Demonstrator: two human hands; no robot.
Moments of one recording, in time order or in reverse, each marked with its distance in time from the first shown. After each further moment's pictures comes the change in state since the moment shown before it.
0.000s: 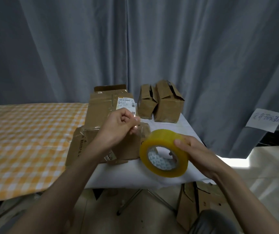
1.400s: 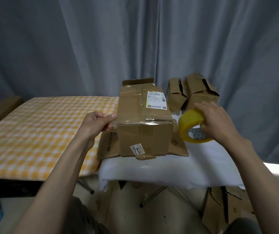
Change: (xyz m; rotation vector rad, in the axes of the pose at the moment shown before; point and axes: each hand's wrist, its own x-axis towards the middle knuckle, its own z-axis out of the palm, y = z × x) left_hand -0.009 -0.066 -0.122 -0.075 0.339 -0.275; right_hand 0.103 -0.001 -0.006 -1.205 0.380 -0.355
